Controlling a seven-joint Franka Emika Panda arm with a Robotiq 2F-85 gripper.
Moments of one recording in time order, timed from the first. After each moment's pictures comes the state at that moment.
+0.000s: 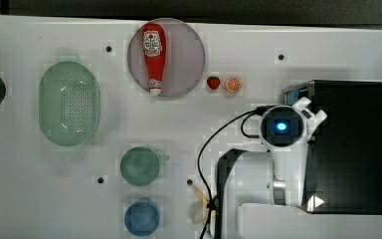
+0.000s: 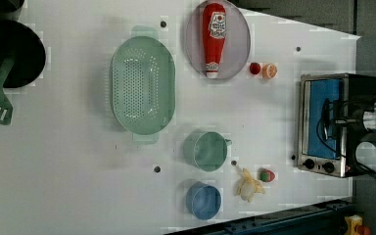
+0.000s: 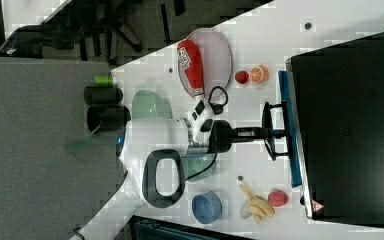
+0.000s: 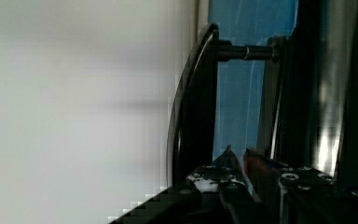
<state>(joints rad) 0.00 0.15 -0.36 -2.28 -0.51 0.84 -0.78</state>
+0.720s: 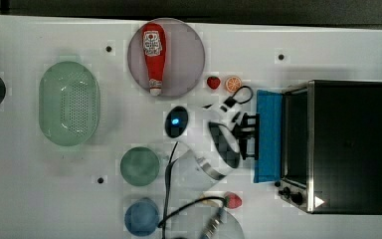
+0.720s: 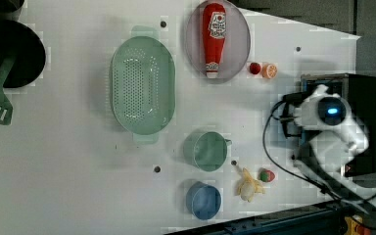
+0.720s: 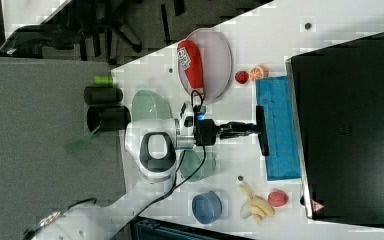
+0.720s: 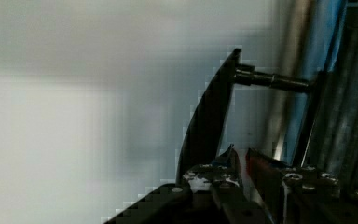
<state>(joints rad) 0.15 0.37 -0.23 -2.29 -0.89 0.83 -0.25</state>
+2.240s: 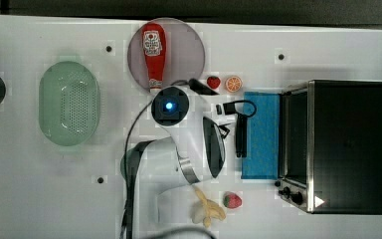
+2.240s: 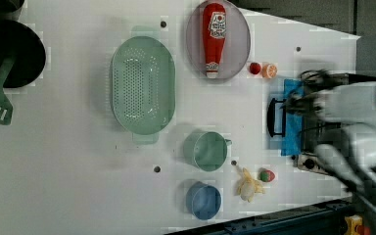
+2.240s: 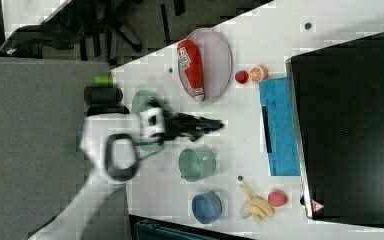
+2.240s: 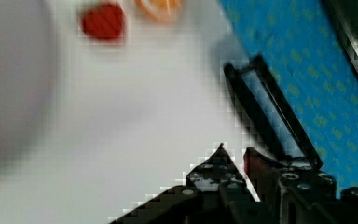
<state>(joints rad) 0.23 0.15 -0.21 -2.24 -0.34 0.76 0.09</state>
